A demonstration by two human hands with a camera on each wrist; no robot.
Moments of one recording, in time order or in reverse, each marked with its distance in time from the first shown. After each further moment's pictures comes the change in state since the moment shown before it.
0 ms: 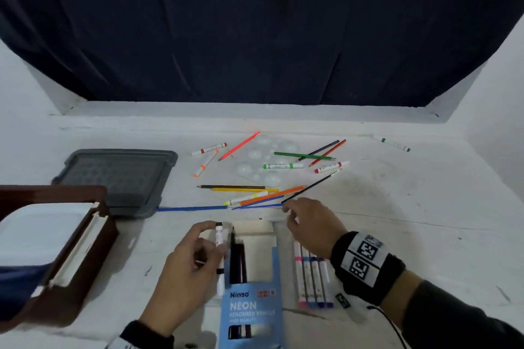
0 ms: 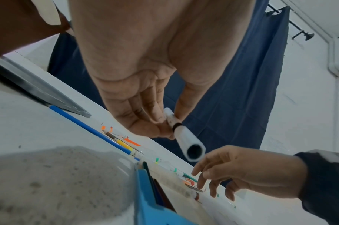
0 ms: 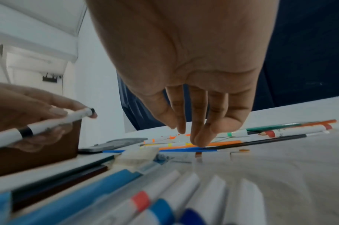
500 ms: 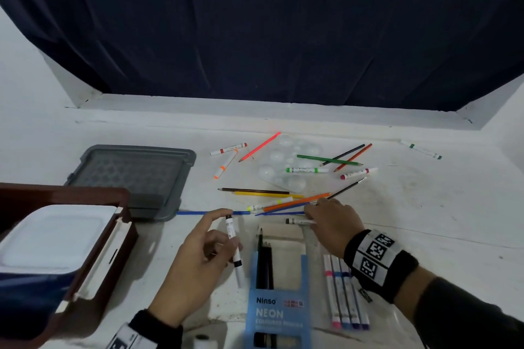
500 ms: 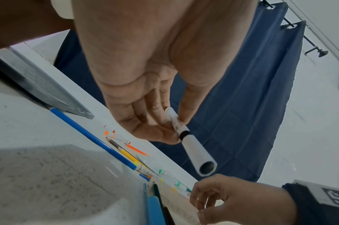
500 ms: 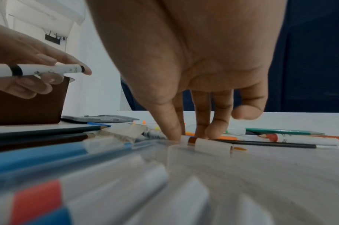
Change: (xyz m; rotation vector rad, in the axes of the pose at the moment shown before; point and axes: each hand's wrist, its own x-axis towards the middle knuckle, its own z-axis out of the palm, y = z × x) left_hand 0.032 -0.006 -0.035 -0.103 -0.053 0.021; right_hand 0.044 -0.004 0.016 -0.450 -0.118 0.043
